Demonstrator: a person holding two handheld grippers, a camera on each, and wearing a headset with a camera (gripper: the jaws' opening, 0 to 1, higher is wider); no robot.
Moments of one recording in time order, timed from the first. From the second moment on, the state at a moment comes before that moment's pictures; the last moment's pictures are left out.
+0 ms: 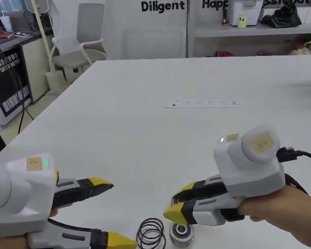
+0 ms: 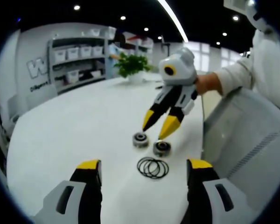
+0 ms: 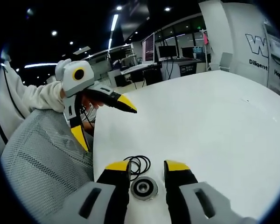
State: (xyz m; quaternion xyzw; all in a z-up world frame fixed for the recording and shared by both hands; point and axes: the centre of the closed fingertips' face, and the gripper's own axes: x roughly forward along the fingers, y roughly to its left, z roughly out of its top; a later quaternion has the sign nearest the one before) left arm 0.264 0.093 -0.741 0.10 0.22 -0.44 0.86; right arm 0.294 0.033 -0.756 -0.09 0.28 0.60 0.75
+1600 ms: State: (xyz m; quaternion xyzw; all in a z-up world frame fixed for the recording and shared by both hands) left arm 0.259 0.102 -0.728 0.03 0.20 -0.41 0.89; right arm 0.281 -0.062 -0.724 -0.02 0.24 0.53 0.81
